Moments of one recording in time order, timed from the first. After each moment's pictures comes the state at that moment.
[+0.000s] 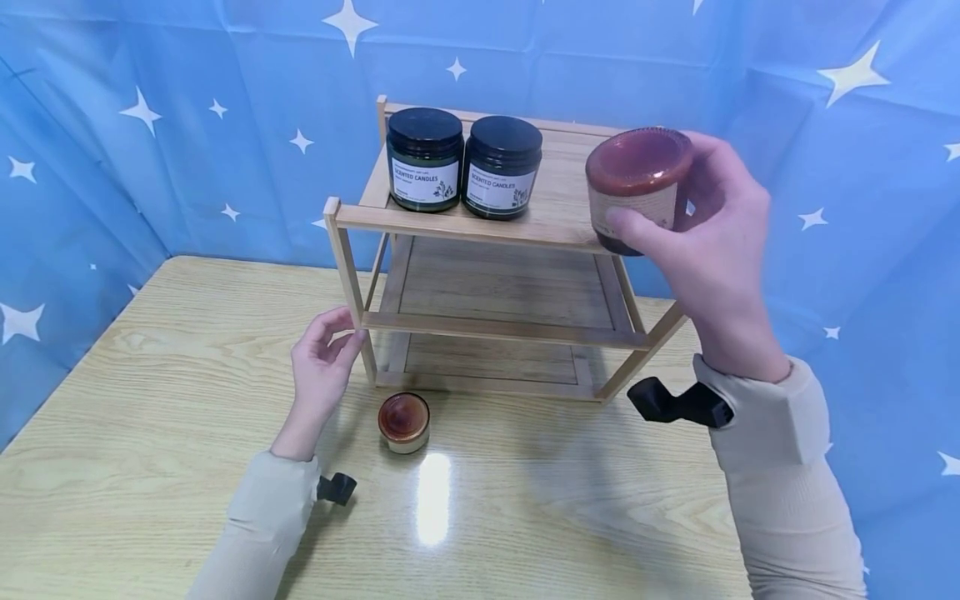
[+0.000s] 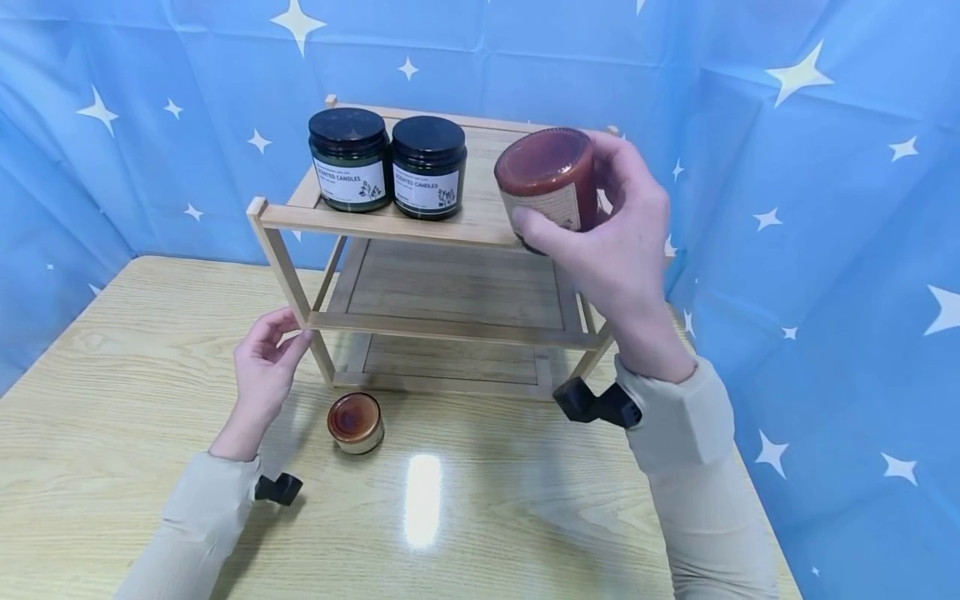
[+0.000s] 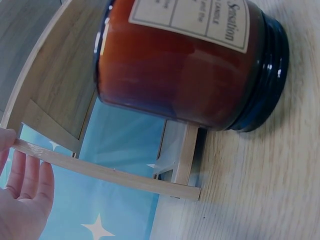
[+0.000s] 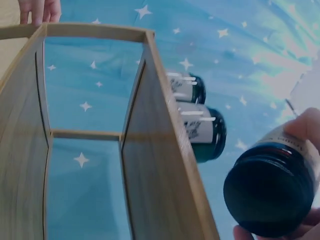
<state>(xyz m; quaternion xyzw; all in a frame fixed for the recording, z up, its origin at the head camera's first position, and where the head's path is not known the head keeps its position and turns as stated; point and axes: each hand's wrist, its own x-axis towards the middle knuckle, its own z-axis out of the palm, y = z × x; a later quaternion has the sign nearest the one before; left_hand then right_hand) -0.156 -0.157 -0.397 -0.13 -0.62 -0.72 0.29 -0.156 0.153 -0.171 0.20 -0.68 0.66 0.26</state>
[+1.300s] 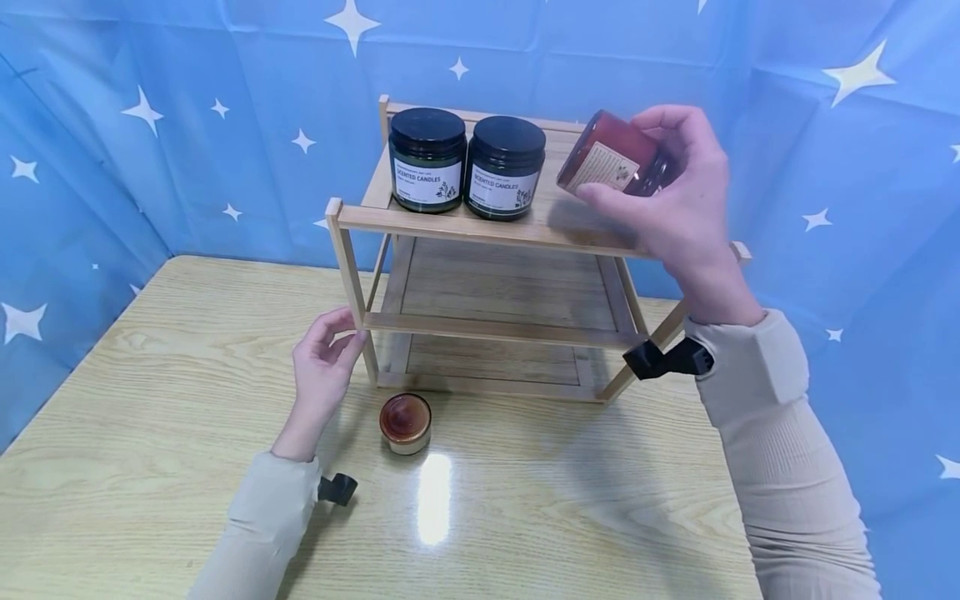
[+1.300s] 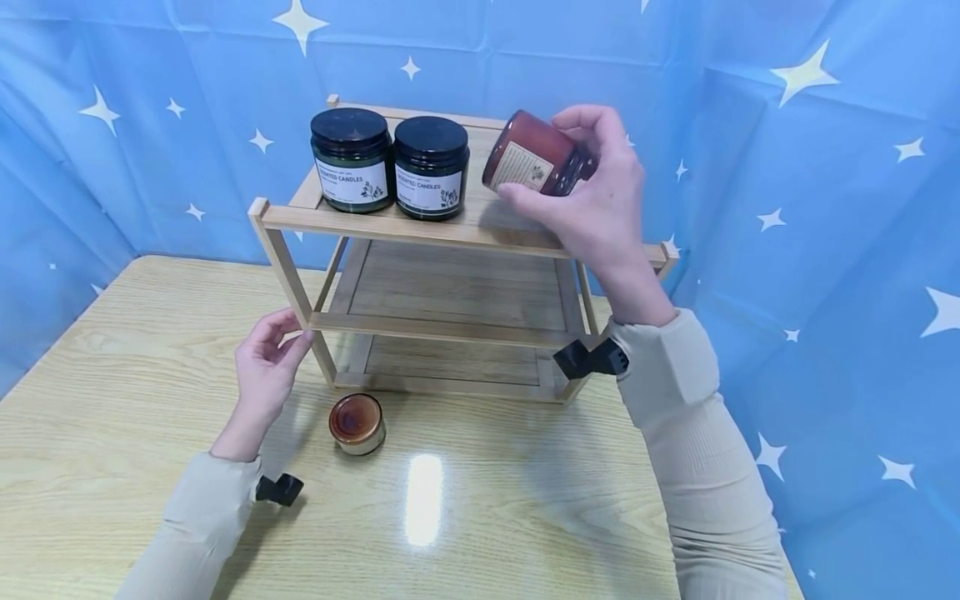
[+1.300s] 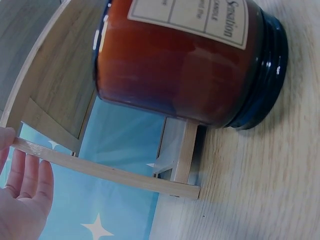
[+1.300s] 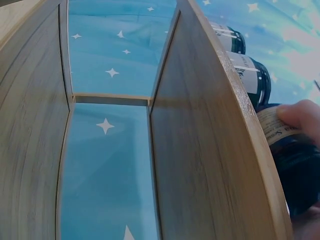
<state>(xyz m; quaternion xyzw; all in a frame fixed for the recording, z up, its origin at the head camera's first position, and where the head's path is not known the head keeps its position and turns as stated) -0.157 -0.158 -0.398 -0.12 -0.62 -0.72 0.28 -0.199 0.153 -0.170 0.19 -0.75 0.58 0.25</state>
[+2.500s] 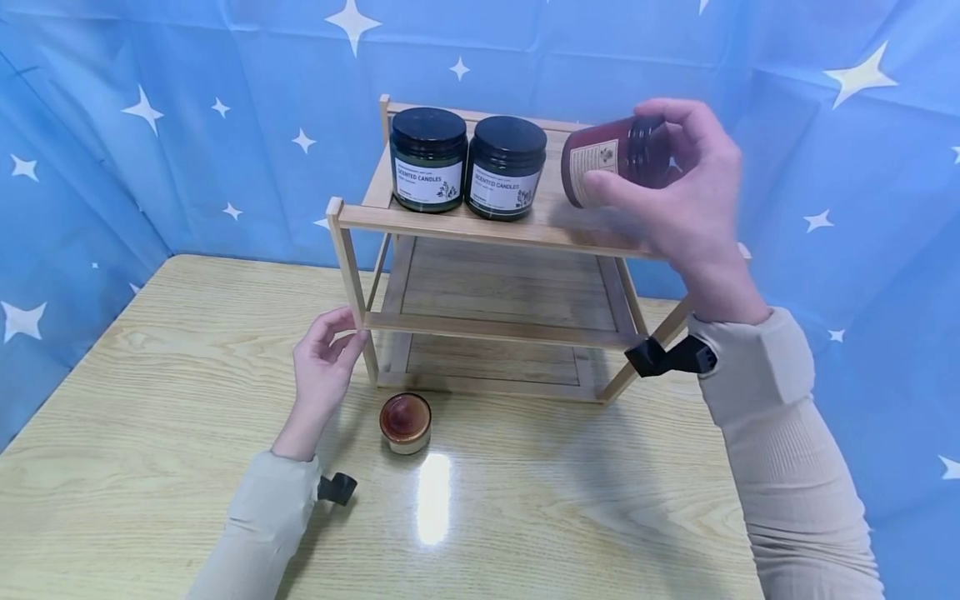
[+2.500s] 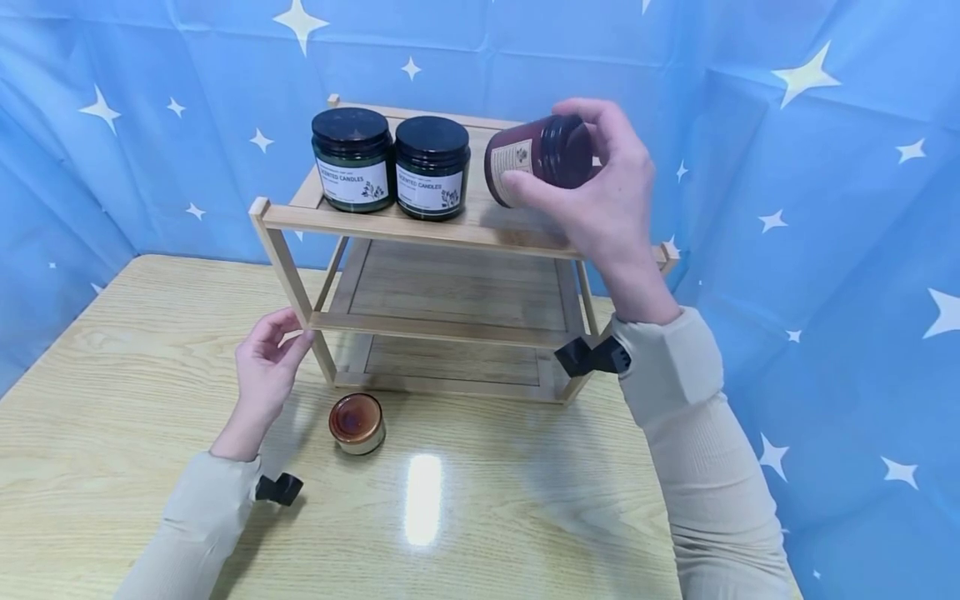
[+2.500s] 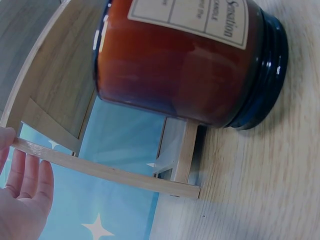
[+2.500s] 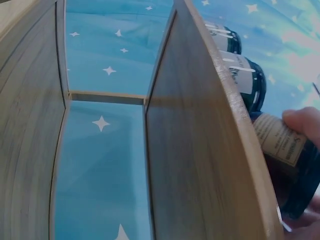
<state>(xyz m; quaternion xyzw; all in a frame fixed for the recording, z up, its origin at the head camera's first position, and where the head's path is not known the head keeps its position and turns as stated) -0.157 -0.158 -0.398 -0.12 -0.62 -0.72 0.28 -0.198 0.154 -0.165 0.17 -0.76 0.57 0.27</state>
